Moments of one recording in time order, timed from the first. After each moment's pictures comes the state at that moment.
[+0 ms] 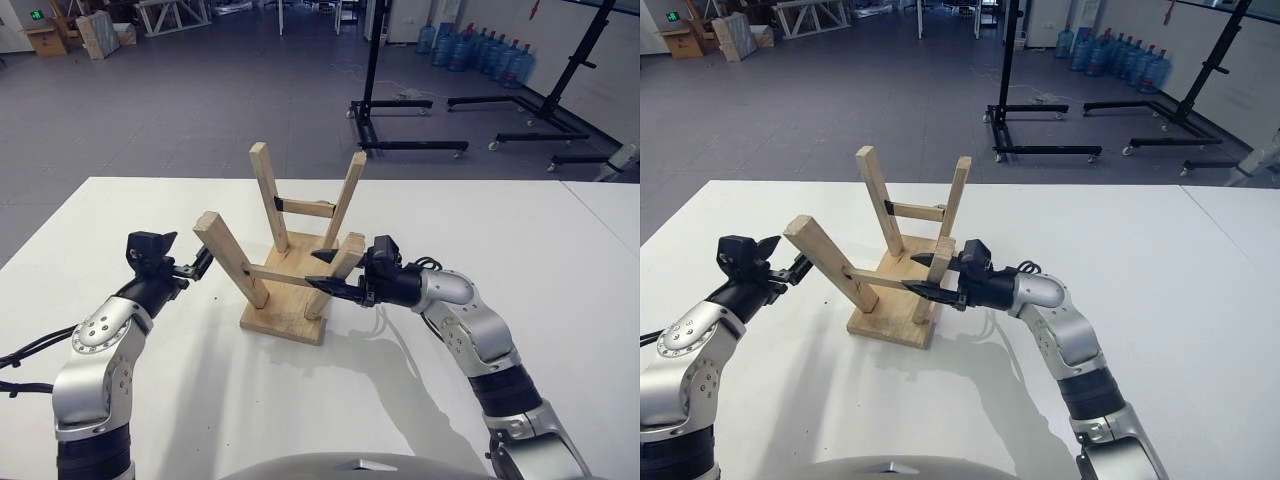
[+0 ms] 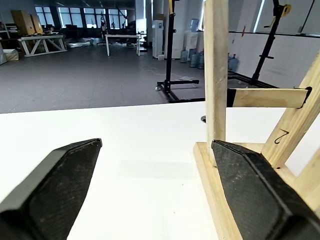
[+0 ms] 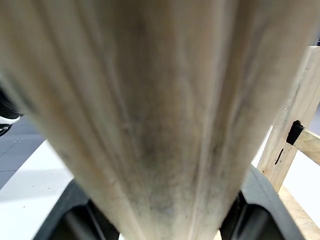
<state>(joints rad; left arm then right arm) 0.00 0.32 0.31 -0.44 -0.31 0.58 -0.39 -0.26 -0.34 0.20 -0.13 0.45 0.23 1.02</state>
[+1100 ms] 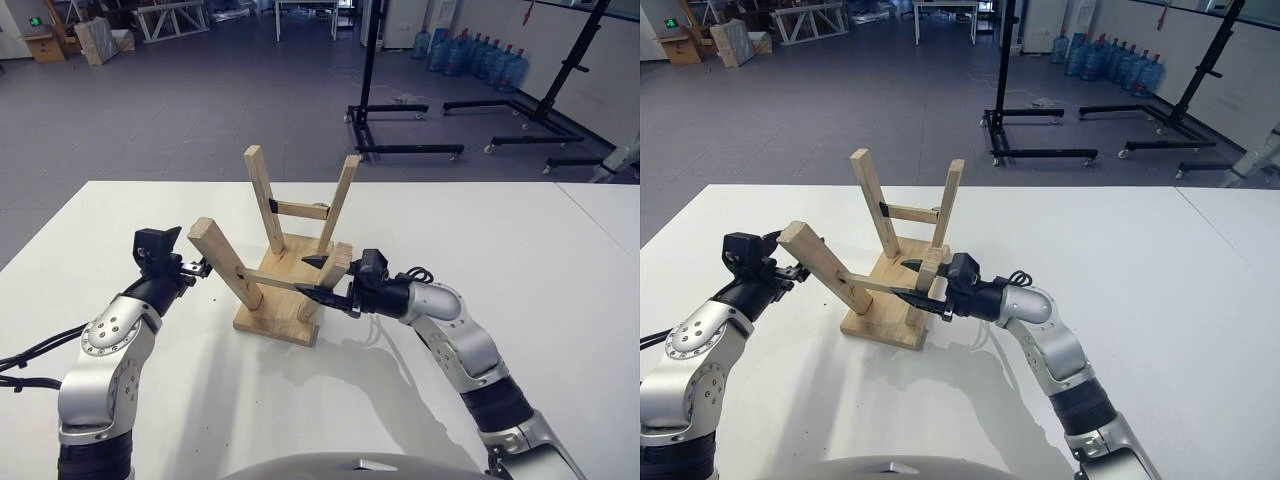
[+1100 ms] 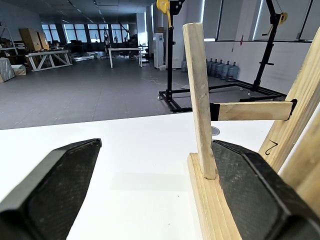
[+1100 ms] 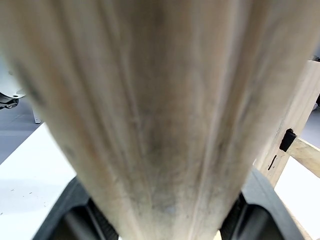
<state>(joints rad) 0.04 0.34 0.23 -0.50 -0.34 0.55 -0.29 -0.21 -0.31 0.31 -0.13 0.39 0.09 0.89</state>
